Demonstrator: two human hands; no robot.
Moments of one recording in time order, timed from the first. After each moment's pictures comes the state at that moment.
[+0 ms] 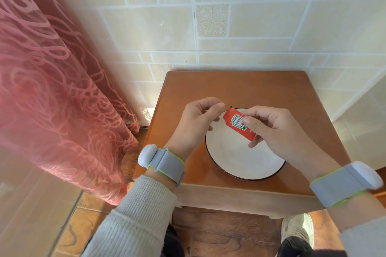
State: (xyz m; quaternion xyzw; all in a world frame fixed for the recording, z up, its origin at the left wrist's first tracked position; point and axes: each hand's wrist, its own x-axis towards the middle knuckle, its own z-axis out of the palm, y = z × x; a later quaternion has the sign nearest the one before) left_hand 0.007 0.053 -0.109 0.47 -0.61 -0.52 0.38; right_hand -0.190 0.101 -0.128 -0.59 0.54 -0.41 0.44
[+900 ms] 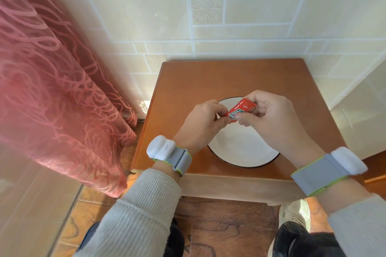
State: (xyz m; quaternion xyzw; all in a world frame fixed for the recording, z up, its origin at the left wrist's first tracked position) left_hand -0.003 0.056 -0.132 0.44 -0.82 -0.28 0.24; right_hand -0.182 0.100 -0.137 -0.62 0.58 -0.44 0.30
